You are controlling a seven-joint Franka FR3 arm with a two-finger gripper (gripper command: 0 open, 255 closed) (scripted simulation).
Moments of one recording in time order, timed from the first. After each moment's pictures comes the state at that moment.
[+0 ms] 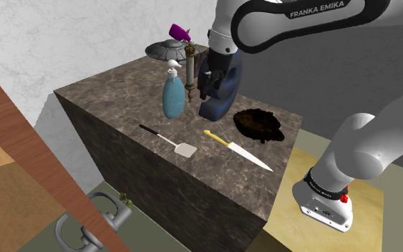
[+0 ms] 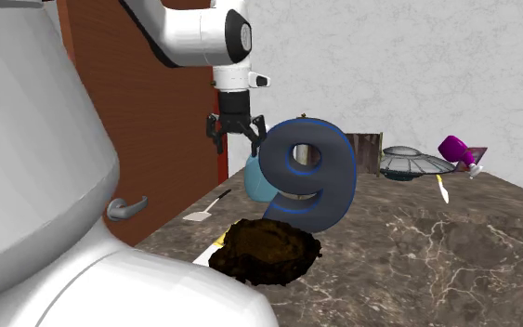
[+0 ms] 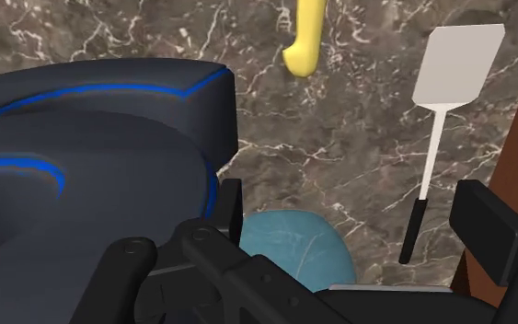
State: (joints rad) arm 0.04 -0.35 0.21 -2.24 0.09 2.06 0.12
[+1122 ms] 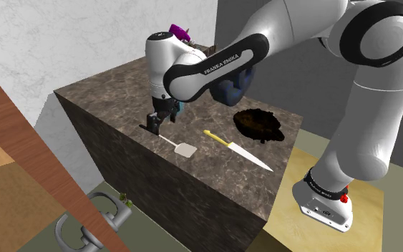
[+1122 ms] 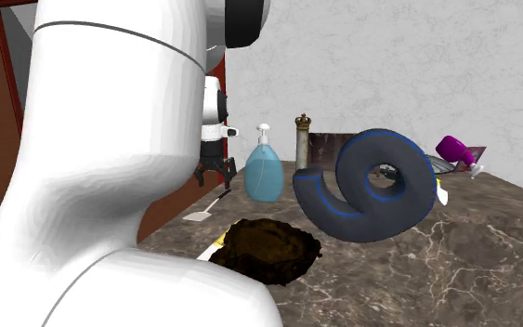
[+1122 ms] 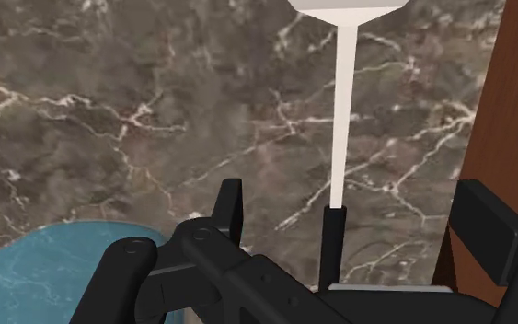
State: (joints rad) arm 0.14 0.27 0.34 -1.86 -0.14 2.18 0.44
